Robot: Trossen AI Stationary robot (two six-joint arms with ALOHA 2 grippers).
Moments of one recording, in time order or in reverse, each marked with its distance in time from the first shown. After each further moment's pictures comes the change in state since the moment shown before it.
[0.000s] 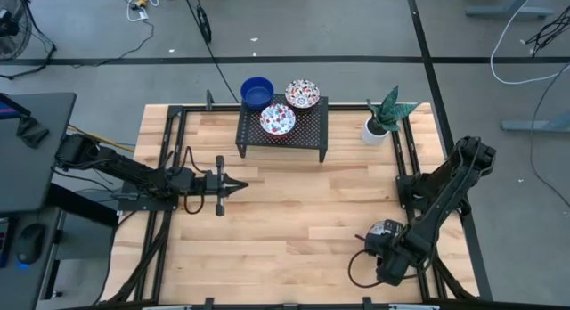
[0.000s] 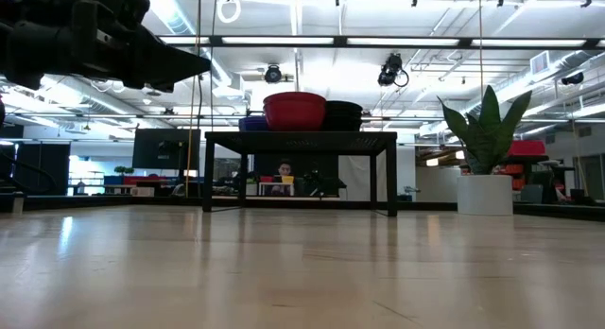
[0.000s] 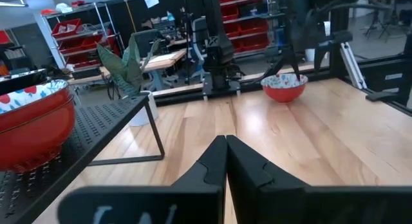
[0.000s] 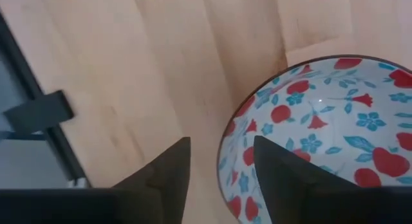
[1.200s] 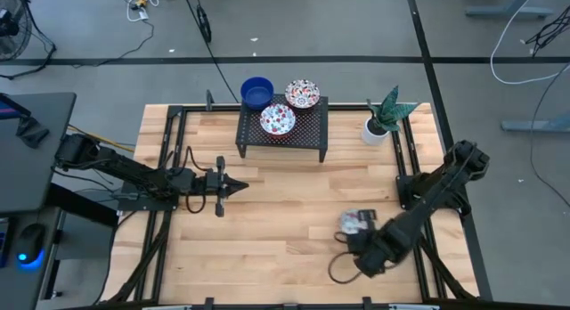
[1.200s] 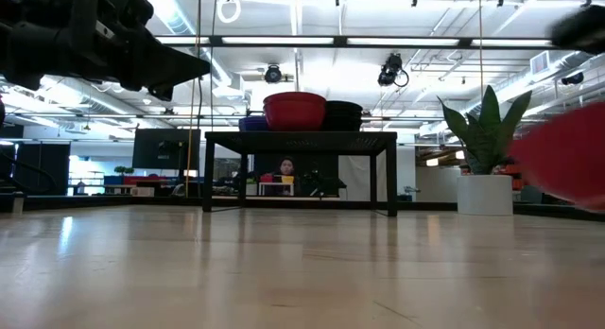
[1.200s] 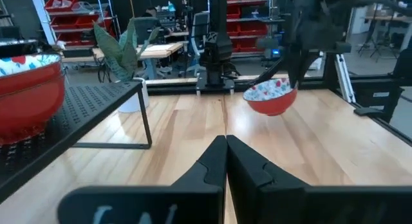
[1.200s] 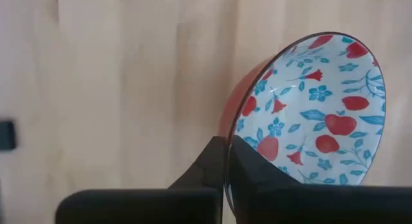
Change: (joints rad) left arm -0.002 0.001 0.000 -0.016 0.005 -0.133; right arm -0.169 0.076 0.164 -0.118 0.167 -0.555
